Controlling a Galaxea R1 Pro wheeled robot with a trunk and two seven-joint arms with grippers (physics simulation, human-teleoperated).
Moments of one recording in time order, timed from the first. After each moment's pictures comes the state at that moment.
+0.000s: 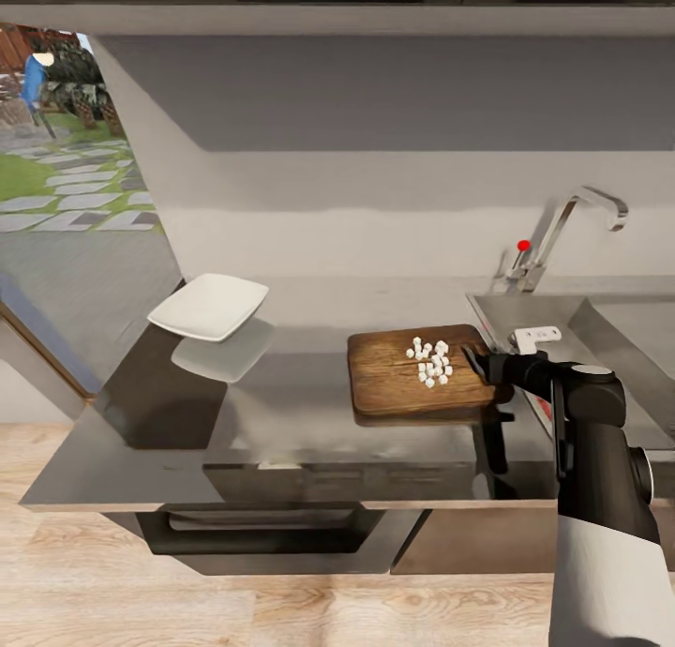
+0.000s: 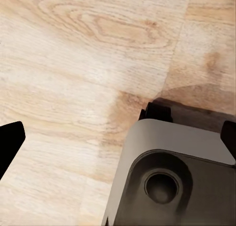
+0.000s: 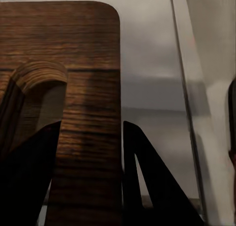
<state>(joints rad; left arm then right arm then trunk) -0.26 0.05 -0.10 -0.09 0.33 -0.21 0.13 -0.72 -0.01 -0.30 -1.58 0.52 0.89 0.62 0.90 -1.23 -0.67</state>
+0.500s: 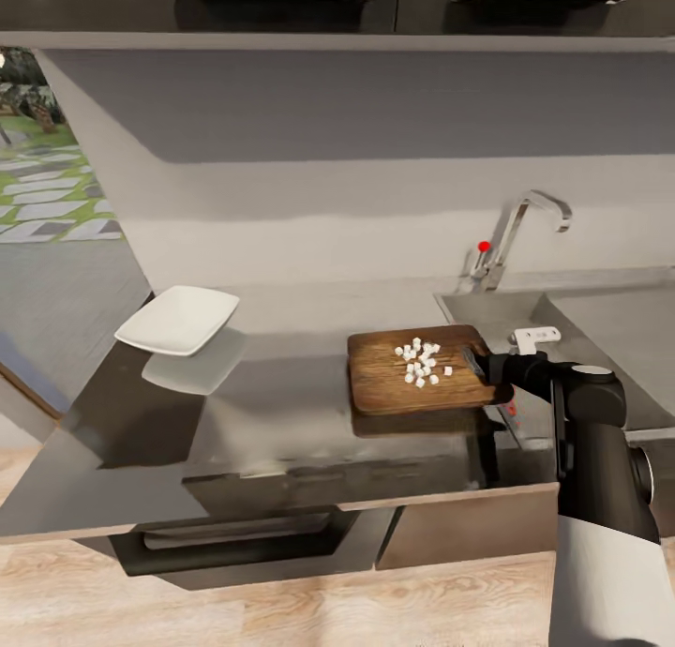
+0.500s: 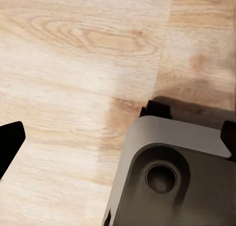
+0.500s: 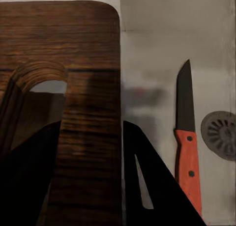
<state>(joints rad) -0.26 0.05 -0.10 -0.09 0.33 -0.21 0.13 -0.72 -0.01 -0.30 -1.57 0.52 0.90 0.62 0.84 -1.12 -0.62</state>
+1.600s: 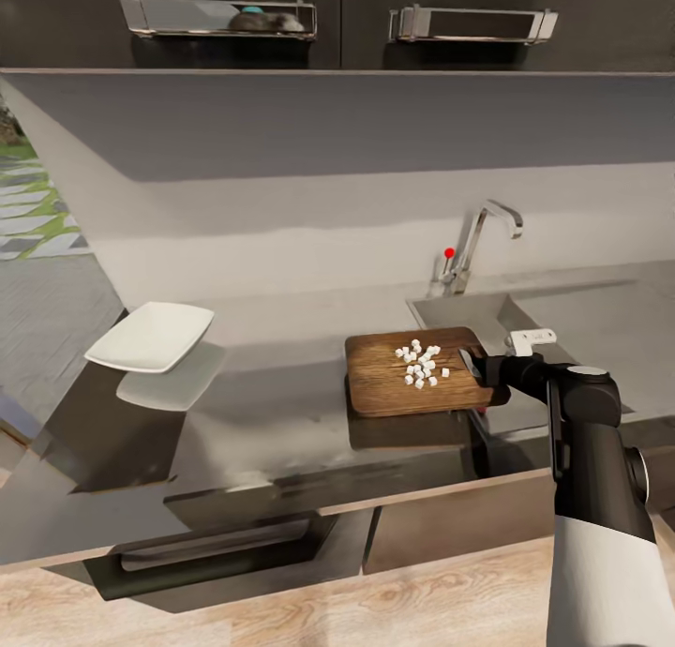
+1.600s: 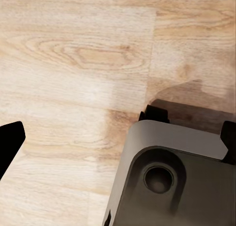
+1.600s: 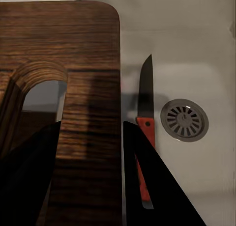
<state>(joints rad) -0.26 0.05 -0.10 -0.09 0.33 -0.21 0.13 -0.72 -0.01 -0.30 -1.56 0.51 0.90 0.62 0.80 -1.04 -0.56</state>
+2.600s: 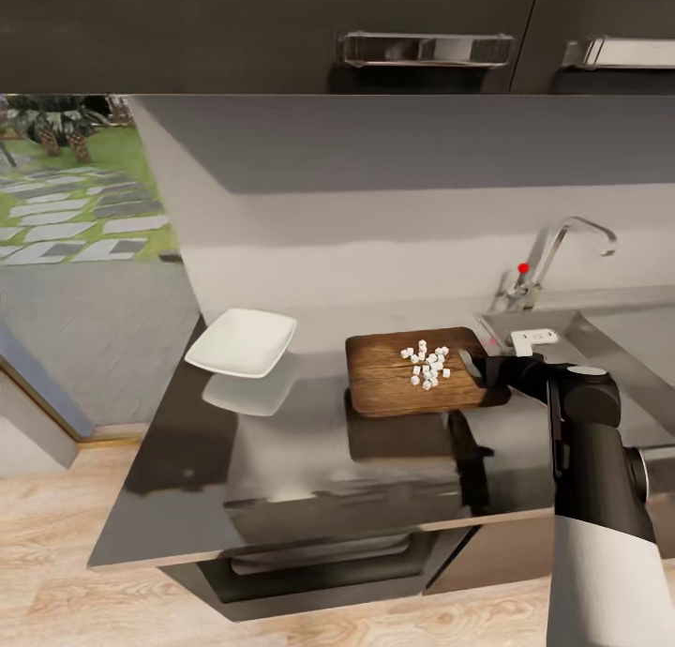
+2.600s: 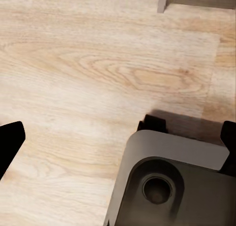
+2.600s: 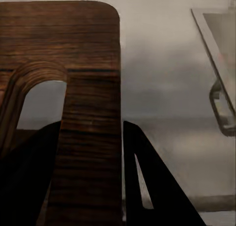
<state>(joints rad) -0.26 0.06 -0.10 -0.09 0.33 -0.21 0.13 -0.72 -0.01 -0.30 -1.56 0.52 0.90 0.62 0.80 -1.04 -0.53</state>
